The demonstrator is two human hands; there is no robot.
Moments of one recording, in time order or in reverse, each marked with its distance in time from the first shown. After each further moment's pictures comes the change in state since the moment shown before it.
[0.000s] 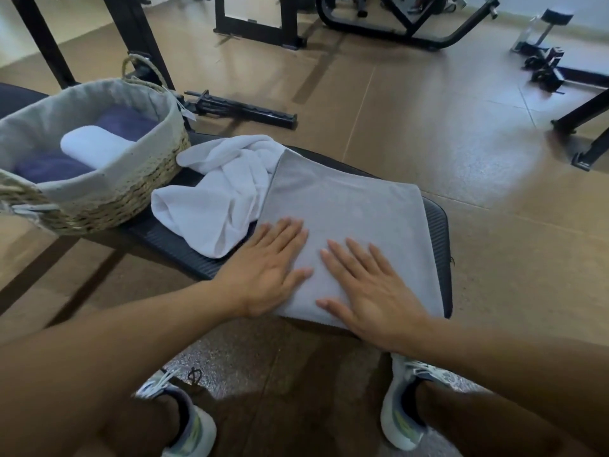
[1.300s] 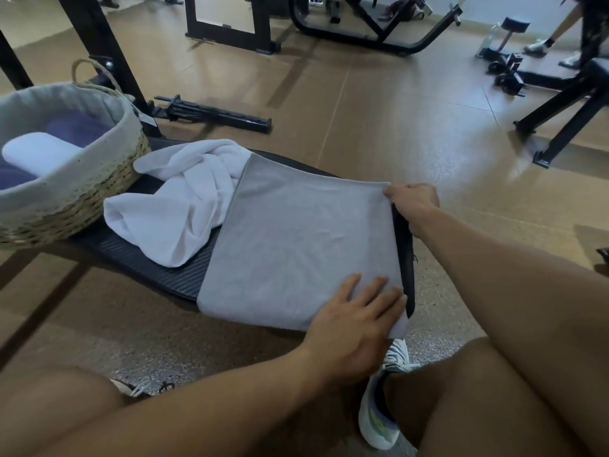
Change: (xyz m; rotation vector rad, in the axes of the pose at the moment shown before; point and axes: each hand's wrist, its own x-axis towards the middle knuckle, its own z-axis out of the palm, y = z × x) left_hand 0.030 0.162 0.067 0.031 0.270 0.422; right_hand 0.067 0.157 -0.059 1.067 0.514 1.069
